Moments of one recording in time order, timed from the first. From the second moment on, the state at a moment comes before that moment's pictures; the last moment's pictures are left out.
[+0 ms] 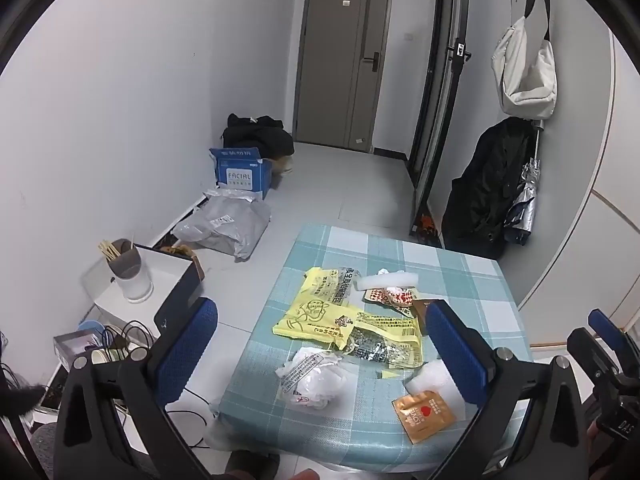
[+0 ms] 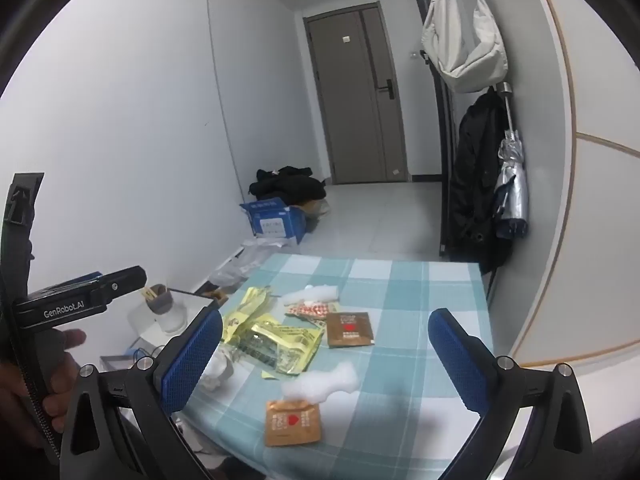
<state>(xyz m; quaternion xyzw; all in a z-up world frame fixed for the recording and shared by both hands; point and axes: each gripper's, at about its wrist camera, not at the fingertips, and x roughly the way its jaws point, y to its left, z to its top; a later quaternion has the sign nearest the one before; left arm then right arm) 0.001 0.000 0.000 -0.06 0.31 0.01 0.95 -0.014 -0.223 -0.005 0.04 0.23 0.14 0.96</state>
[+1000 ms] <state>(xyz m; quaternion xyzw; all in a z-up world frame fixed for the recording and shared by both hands) 0.002 0.010 -0.007 -0.09 0.32 0.00 0.94 -0.017 -0.224 -0.003 0.03 0.22 0.13 0.97</state>
